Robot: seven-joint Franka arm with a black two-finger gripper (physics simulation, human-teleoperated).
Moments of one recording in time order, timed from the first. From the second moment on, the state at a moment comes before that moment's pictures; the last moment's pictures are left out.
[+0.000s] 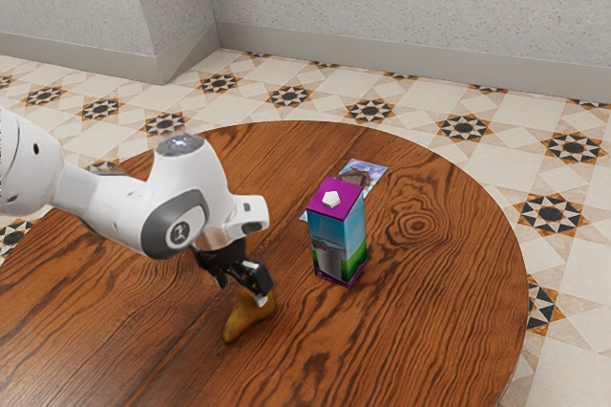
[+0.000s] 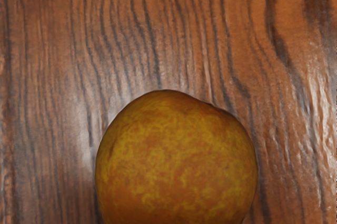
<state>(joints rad) 0.00 0.07 -0.18 -2.41 -0.08 2.58 -0.01</state>
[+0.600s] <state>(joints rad) 0.00 0.19 -0.19 -2.35 -0.07 2.63 0.04</state>
